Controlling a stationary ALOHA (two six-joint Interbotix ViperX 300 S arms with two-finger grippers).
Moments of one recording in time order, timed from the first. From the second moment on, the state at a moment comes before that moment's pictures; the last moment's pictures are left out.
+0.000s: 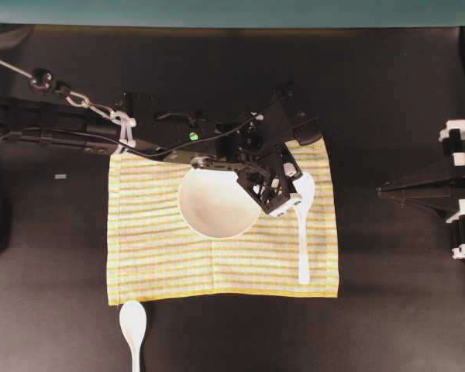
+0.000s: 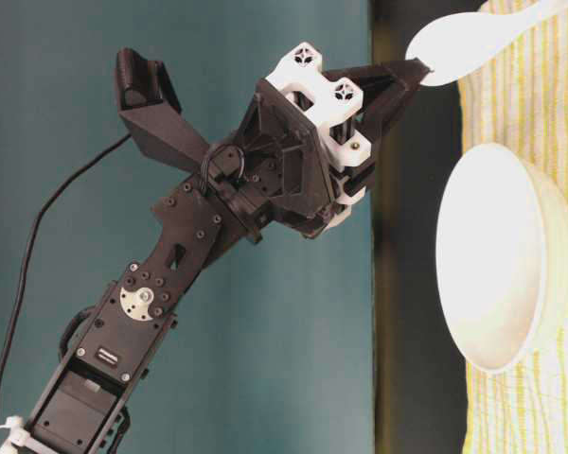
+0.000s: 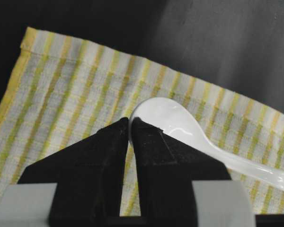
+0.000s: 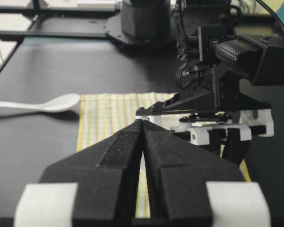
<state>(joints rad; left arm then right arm) 0.12 0.40 0.09 0.04 0.27 -0.31 0.07 -0.97 1.23 0.00 -0.19 -0.01</state>
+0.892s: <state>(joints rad) 0.02 0.17 0.20 0.04 0.28 -0.23 0.07 -0.97 1.23 0.00 -0.21 -0.01</state>
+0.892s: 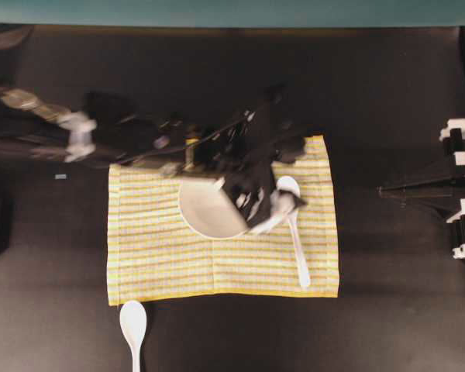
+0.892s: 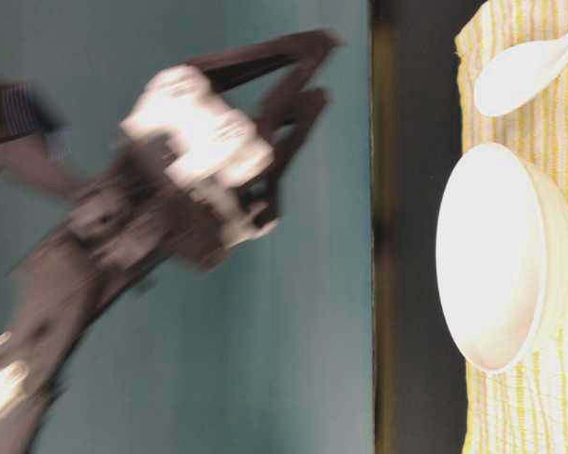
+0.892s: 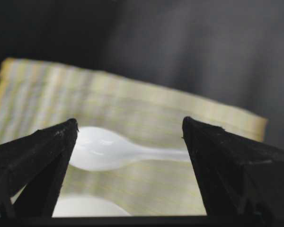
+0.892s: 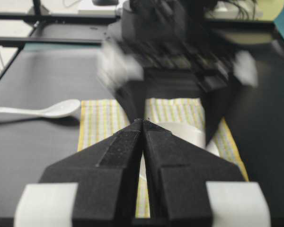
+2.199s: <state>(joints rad) -0.41 -0.06 0.93 0.04 0.06 -0.67 0.07 -0.97 1.25 0.00 -0.21 0.00</state>
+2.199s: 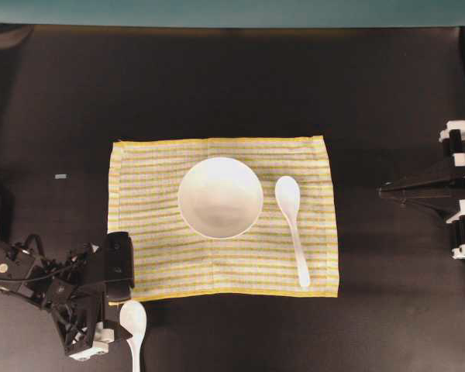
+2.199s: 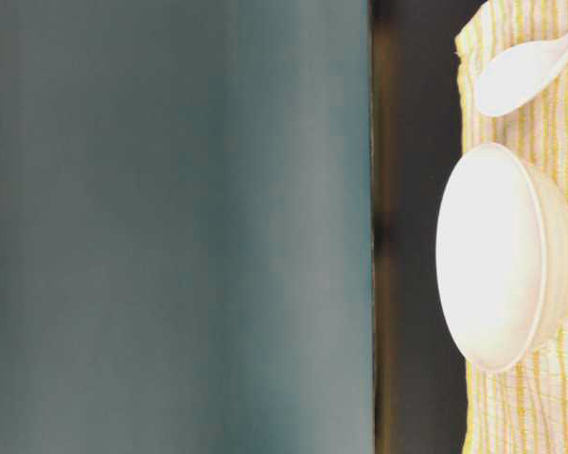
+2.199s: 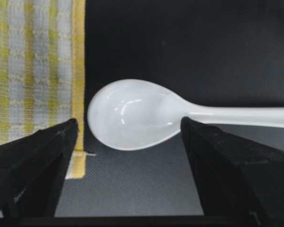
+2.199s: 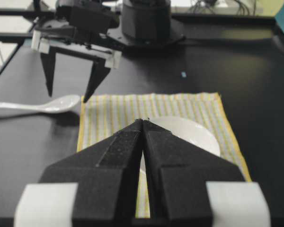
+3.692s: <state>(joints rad) 0.17 -0.40 0.81 0.04 0.58 -0.19 0.07 -0.97 1.26 0.00 -0.23 0.00</state>
